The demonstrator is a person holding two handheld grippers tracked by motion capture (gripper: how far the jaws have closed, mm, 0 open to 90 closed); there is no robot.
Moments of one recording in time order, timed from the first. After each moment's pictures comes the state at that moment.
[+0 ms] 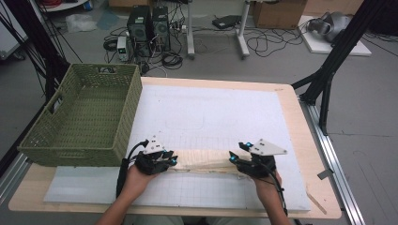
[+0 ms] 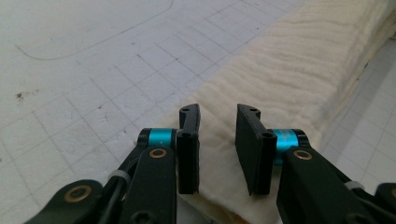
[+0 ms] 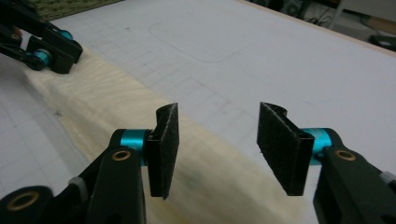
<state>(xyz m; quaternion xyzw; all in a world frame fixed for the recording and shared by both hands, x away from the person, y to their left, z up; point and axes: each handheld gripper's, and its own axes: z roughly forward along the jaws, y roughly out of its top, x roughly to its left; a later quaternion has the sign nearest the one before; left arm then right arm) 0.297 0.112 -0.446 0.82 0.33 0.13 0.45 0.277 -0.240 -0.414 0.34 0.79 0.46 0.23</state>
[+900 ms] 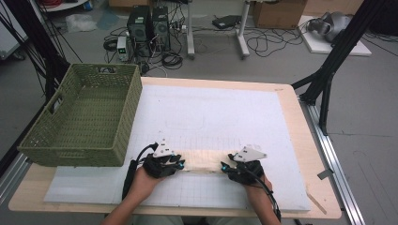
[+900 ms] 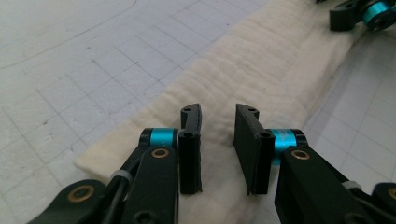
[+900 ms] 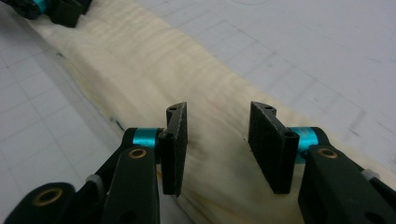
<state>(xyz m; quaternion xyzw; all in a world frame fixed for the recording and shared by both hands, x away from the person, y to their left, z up) 0.292 0.090 -0.448 0.83 0.31 0.12 0.44 0.272 -0.223 -0.442 0.34 0.83 0.39 0.21</state>
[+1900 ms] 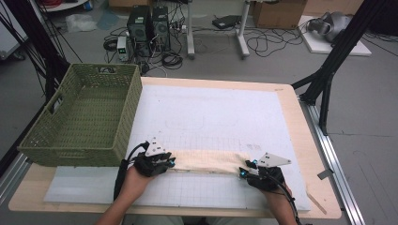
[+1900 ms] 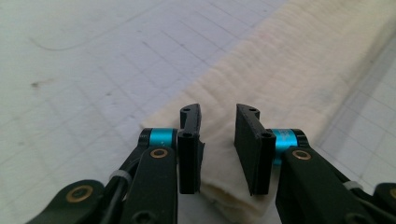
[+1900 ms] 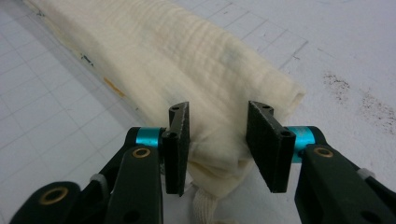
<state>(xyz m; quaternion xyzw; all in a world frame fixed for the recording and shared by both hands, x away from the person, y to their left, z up) 0.291 0.116 -0.439 0.83 0.34 0.17 0.41 0.256 -0.276 -0.449 0.37 0.82 0.39 0.18</state>
